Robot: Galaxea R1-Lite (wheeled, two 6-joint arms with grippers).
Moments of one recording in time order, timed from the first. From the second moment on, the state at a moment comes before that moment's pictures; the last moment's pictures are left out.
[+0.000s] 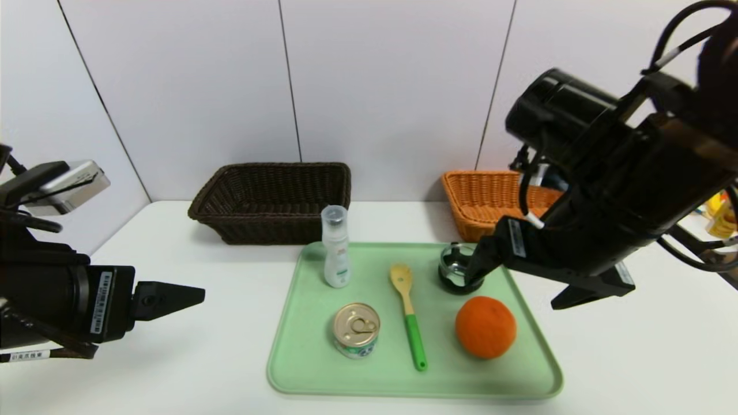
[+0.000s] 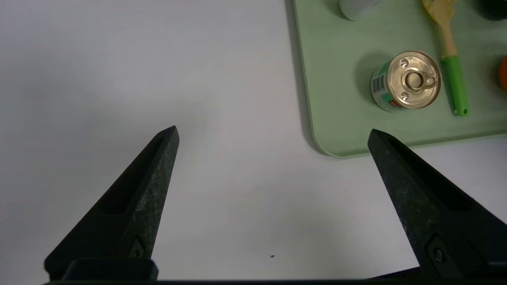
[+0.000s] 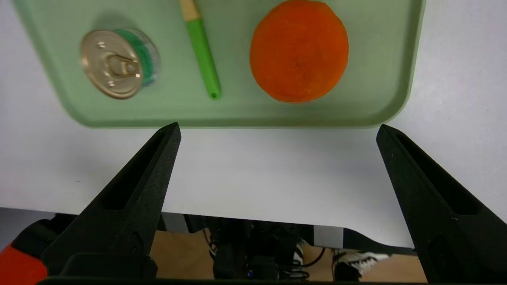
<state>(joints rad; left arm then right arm) -0.44 1.18 -1.01 0.53 0.10 -0.32 0.64 1.82 -1.79 1.21 -0.01 0.76</state>
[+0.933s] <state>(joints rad) -0.45 1.16 -0.98 0.53 0.10 -0.32 0.62 2.11 -1.85 1.24 -0.04 0.76</state>
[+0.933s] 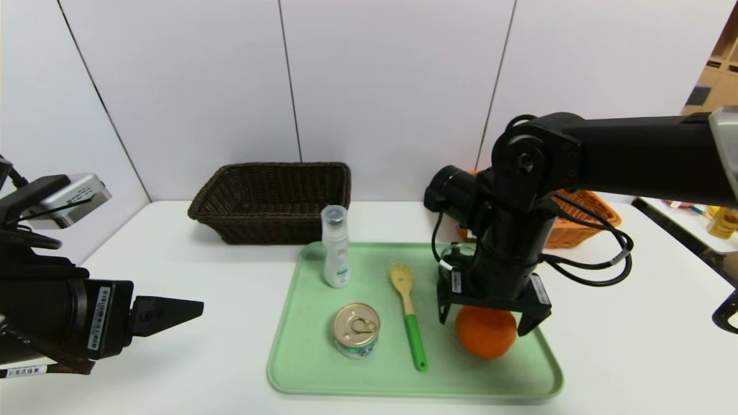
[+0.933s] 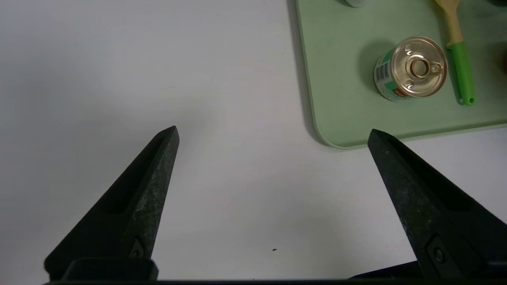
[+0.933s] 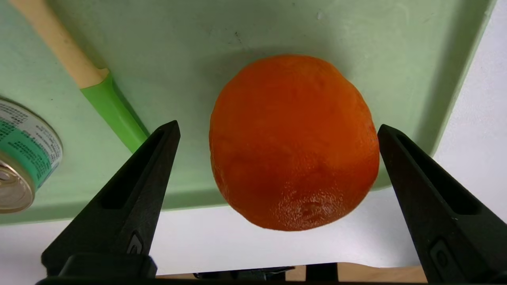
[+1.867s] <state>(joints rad) -0.45 1.16 -0.98 0.53 0.09 -0.32 0.61 2.09 -1.84 1.29 0.04 0.77</state>
